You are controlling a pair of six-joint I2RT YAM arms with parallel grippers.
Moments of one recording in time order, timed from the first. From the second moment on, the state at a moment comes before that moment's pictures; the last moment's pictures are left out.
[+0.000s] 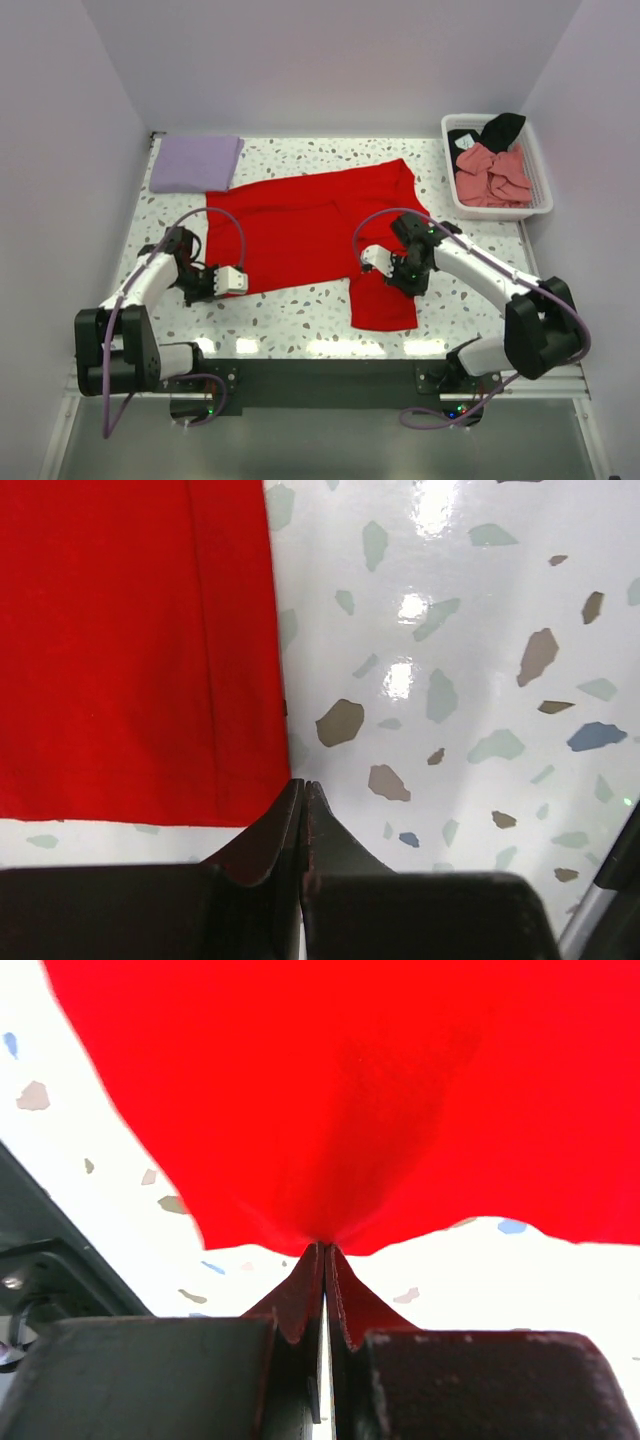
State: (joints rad) left arm 0.09 1.27 0.63 -0.88 0.38 1.52; right arm 0.48 1.43 0.90 -0.95 -0.16 -0.81
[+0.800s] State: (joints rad) left arm 0.11 1.31 0.67 -0.84 0.36 1.50; right arm 0.46 1.34 0.89 -0.99 -0.18 -0.79
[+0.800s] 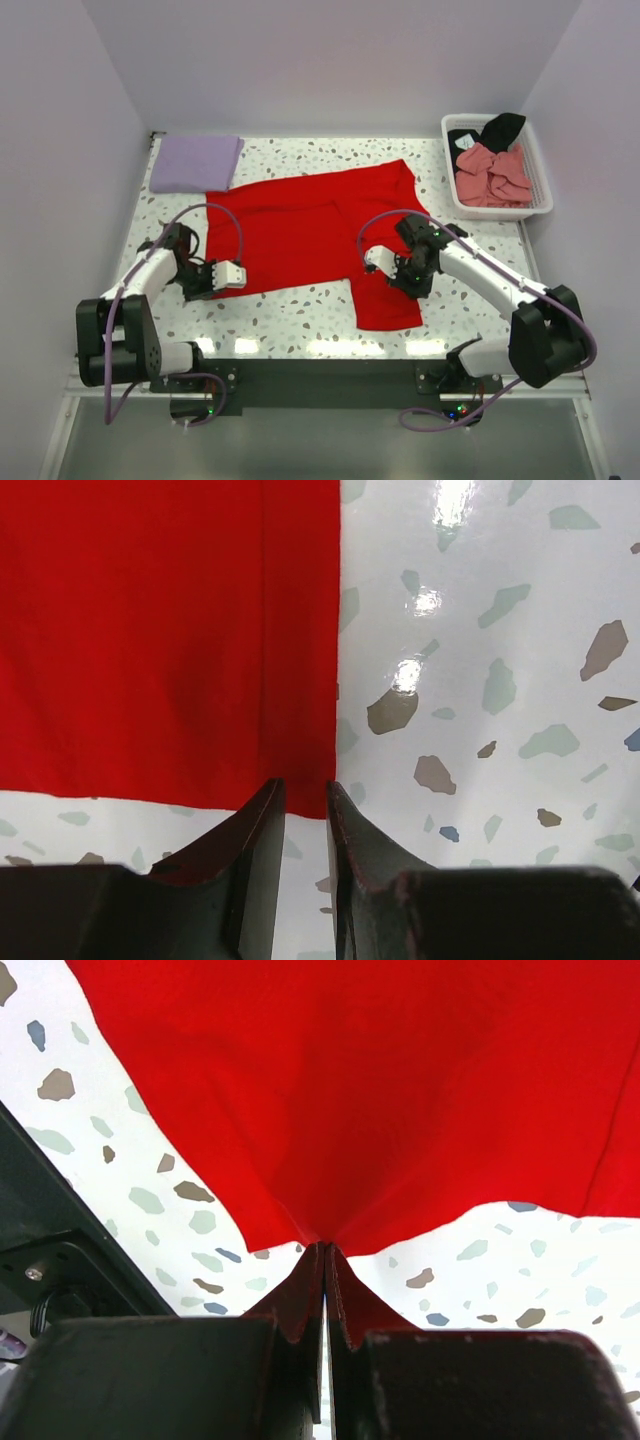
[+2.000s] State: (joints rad) left arm 0.11 1.24 0.67 -1.00 0.38 1.58; right arm 0.46 1.23 0.89 -1.05 -0.20 -0.77
